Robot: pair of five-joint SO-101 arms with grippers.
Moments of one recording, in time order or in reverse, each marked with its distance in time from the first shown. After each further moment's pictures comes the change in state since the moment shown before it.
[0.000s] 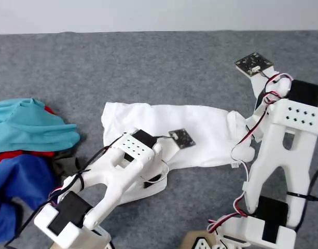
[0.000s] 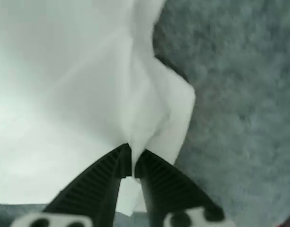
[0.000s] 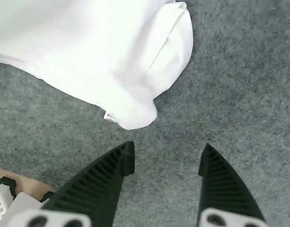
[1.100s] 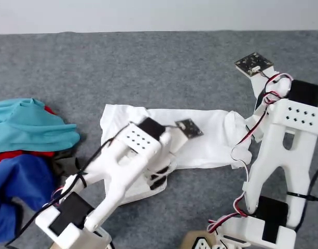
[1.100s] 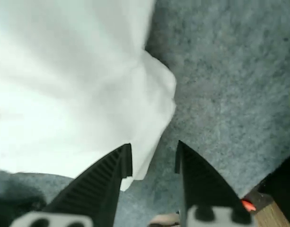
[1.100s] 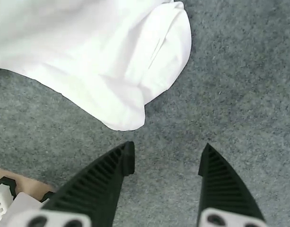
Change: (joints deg) left arm 1.4 0.0 -15.8 15.1 6.2; right arm 0.0 0.0 0.0 0.0 0.0
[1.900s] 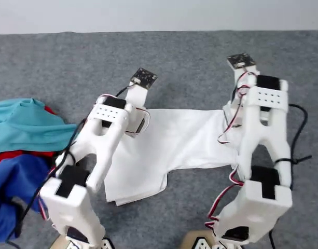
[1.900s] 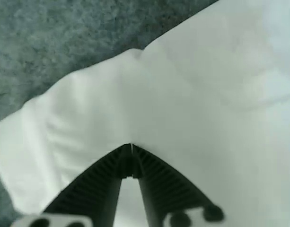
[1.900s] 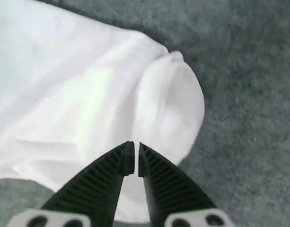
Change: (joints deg) left arm -20.7 16.9 -5.3 -35.1 4.6; right arm -7.9 19.8 1.9 -20.5 -21.8
